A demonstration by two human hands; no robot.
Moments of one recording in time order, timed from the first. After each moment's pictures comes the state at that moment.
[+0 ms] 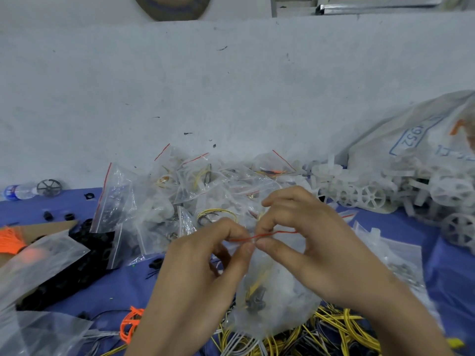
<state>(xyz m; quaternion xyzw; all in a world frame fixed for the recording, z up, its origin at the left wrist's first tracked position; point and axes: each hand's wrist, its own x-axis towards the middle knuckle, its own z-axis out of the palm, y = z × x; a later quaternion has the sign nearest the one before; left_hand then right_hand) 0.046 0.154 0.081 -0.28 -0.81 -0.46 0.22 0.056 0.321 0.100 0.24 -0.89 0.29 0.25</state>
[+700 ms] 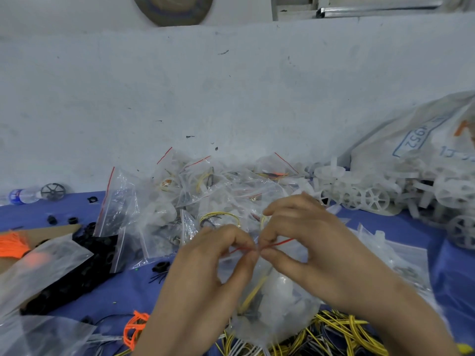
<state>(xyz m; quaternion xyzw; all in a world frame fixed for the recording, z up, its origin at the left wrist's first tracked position) 0.036 0.150 0.073 -0.29 -0.84 -0.40 0.22 0.054 0.323 0.096 0.25 -0.90 0.24 0.26</state>
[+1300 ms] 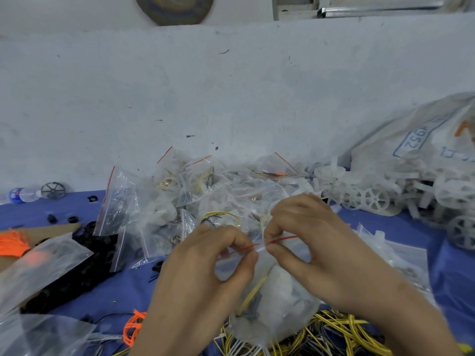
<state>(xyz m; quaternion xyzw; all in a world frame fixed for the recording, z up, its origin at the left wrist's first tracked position) 0.036 0.149 0.076 -0.29 -0.85 -0.36 0.26 0.055 0.324 0.098 0.24 -0.92 0.22 0.24</state>
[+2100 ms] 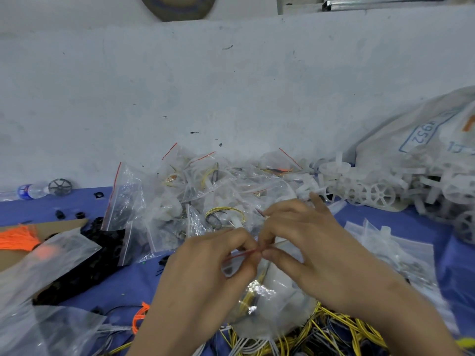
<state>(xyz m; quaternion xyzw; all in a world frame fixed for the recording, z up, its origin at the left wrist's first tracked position) 0.036 0.140 0.074 -0.31 -0.87 -0.33 0.21 0.055 0.315 0.092 0.23 -0.94 0.19 0.19</state>
